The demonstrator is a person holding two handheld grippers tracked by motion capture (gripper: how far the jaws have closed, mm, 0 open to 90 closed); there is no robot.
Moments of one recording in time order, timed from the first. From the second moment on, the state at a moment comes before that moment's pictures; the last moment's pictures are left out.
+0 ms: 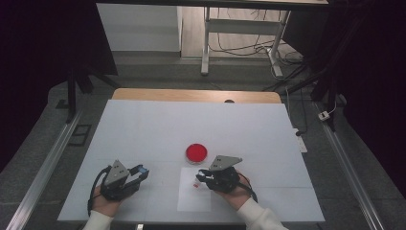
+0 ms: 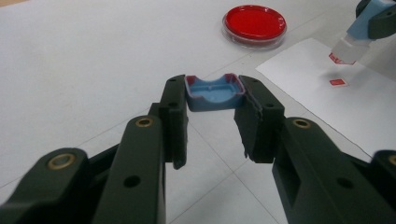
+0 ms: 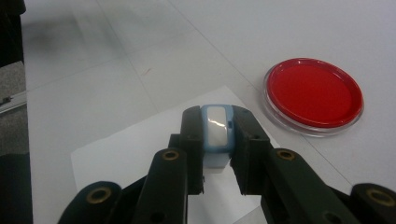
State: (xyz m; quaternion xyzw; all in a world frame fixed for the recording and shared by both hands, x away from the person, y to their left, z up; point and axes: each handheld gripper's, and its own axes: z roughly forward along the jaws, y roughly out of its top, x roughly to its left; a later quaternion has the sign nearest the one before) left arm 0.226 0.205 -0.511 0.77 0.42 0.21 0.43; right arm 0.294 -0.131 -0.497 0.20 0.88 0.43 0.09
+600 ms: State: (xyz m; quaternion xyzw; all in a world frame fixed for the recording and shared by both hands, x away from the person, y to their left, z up) left arm 0.226 0.204 -0.512 0.77 0.42 0.21 0.43; right arm 0.304 -0.156 -0.489 0.24 0.84 0.48 0.09
